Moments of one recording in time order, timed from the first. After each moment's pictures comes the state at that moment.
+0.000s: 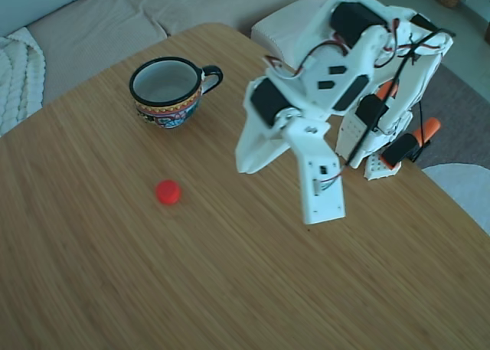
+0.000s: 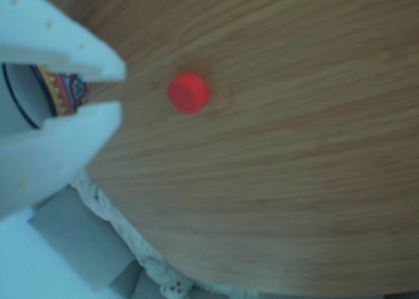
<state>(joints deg) 5.3 116.9 106.6 61.7 1.9</state>
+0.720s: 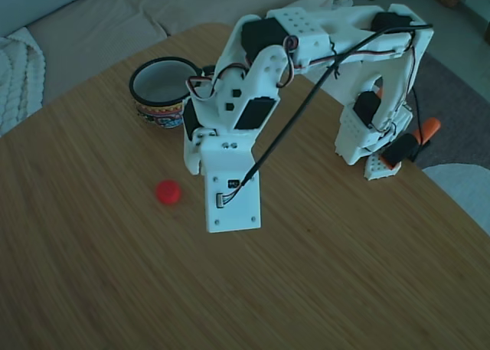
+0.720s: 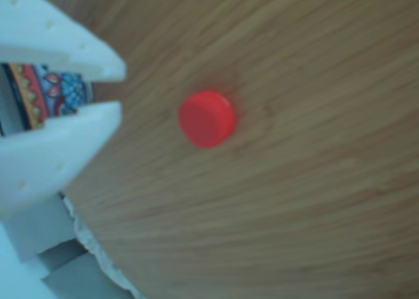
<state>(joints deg) 14.9 88.3 89.6 61.3 1.9</state>
